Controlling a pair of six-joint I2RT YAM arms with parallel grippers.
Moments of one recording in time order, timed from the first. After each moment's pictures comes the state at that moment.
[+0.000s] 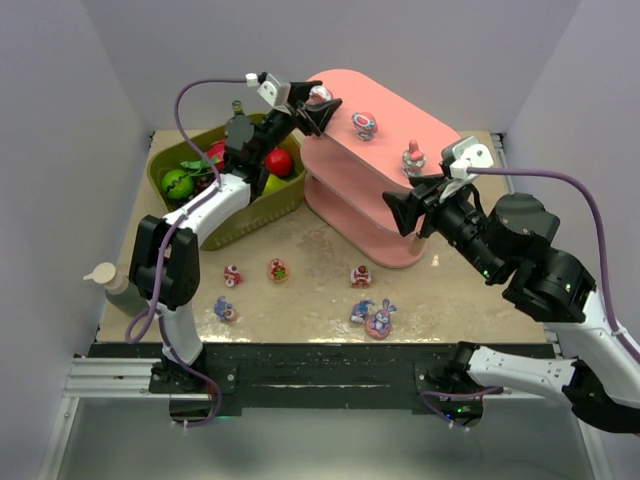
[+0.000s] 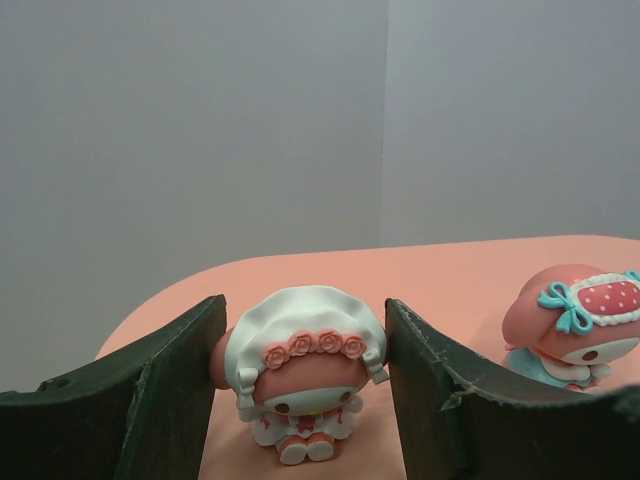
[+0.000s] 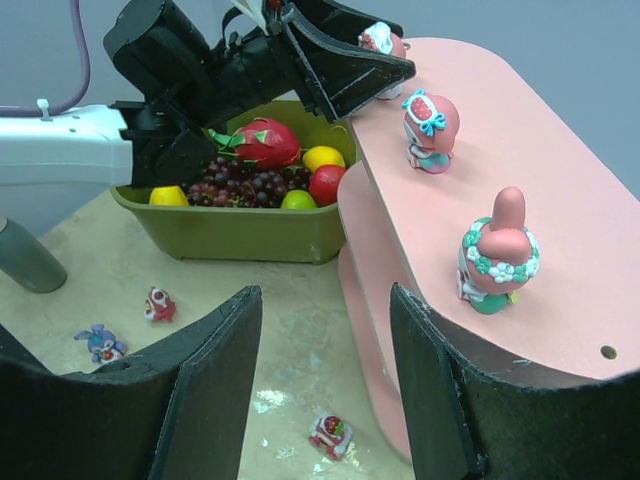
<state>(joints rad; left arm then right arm) -0.40 1.87 1.51 0.89 0.45 -0.24 0.95 0.93 1.50 -0.59 0.38 0.02</state>
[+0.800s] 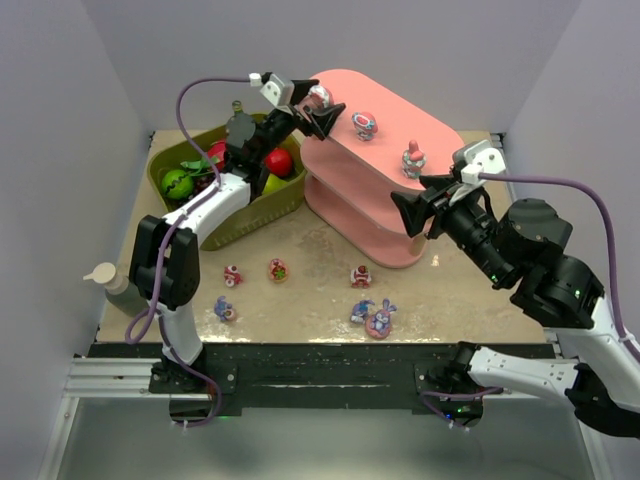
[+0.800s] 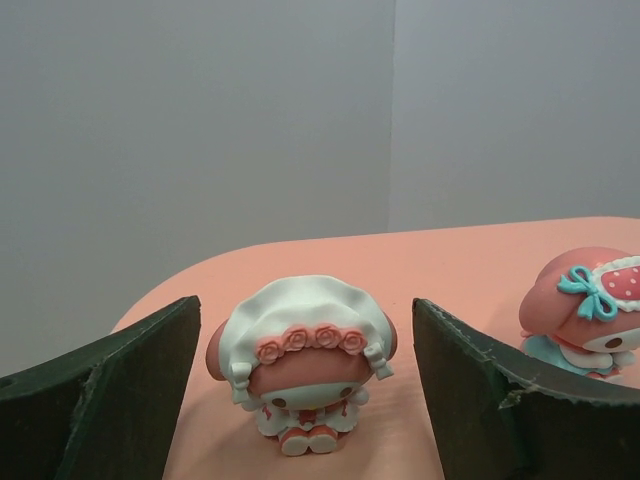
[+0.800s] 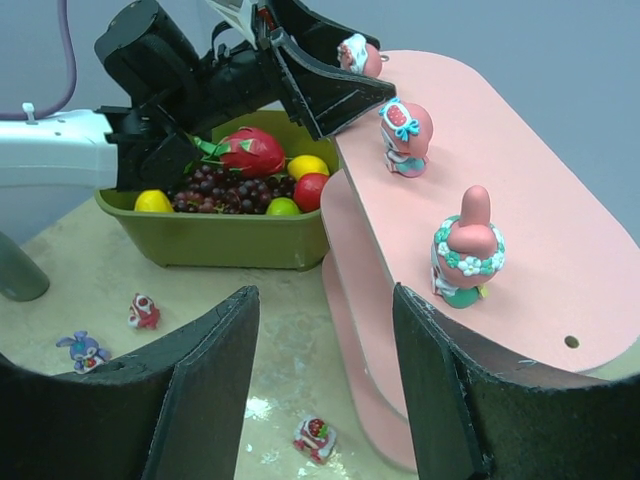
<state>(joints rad) -0.40 1.87 1.52 0.84 0.45 -0.20 0.95 0.90 1.48 -0.58 0.40 -0.02</state>
